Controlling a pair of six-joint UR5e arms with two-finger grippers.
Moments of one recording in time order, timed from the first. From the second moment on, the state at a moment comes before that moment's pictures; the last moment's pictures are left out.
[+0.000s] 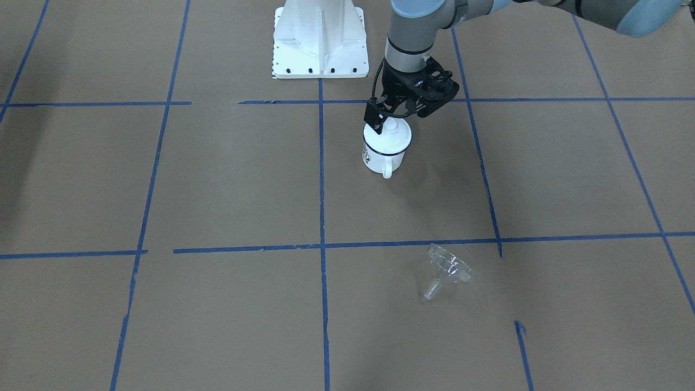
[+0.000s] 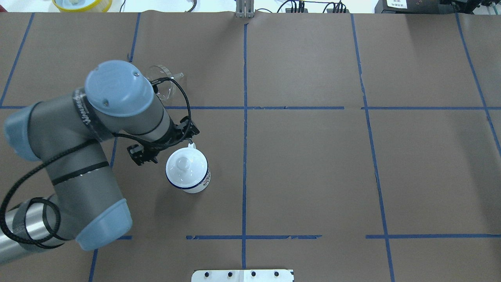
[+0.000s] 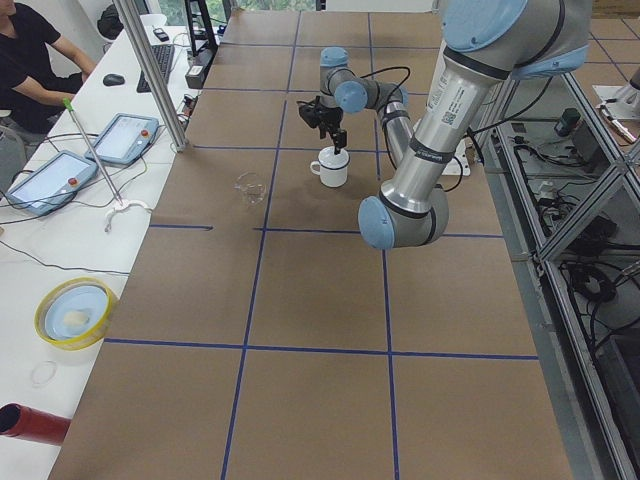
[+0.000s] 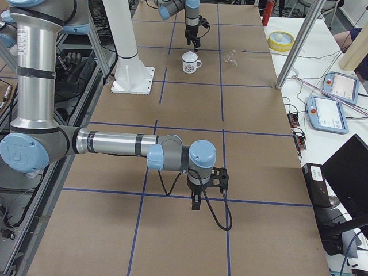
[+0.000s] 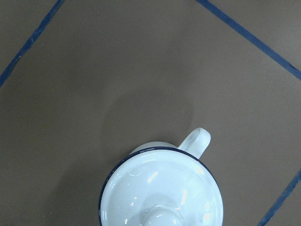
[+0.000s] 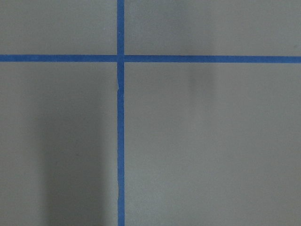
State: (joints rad) left arm -0.61 -2.13 -1.99 -1.32 -1.92 -1.63; right arm 1.57 -1.68 1.66 -1.57 2.29 0.01
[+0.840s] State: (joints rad) left arm -1.20 -1.74 -1.94 -1.45 -2.22 -0.53; right arm 1.57 -1.68 1.66 -1.57 2.29 0.01
